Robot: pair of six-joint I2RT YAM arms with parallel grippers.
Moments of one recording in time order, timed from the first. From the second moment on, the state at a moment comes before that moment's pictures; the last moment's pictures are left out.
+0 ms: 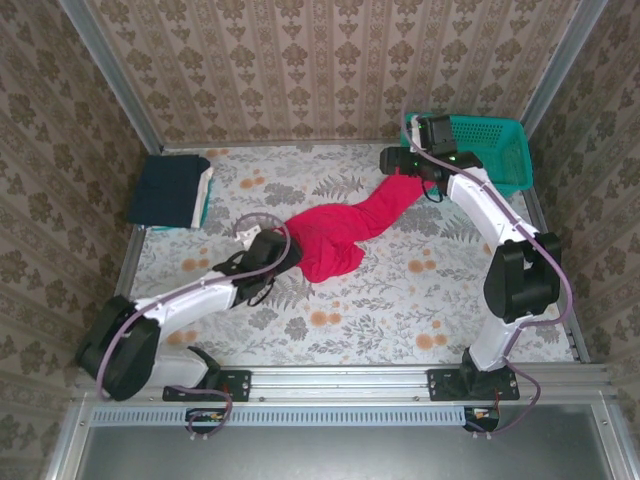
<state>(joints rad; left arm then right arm) -0.72 1.33 0.66 -0.17 -0.30 -1.04 0.19 1.77 1.57 -0.50 -0.04 0.22</state>
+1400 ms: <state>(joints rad) -0.51 0.93 0.63 -0.67 -0.30 -1.21 0.22 2.07 1.82 -0.52 -0.15 0.26</state>
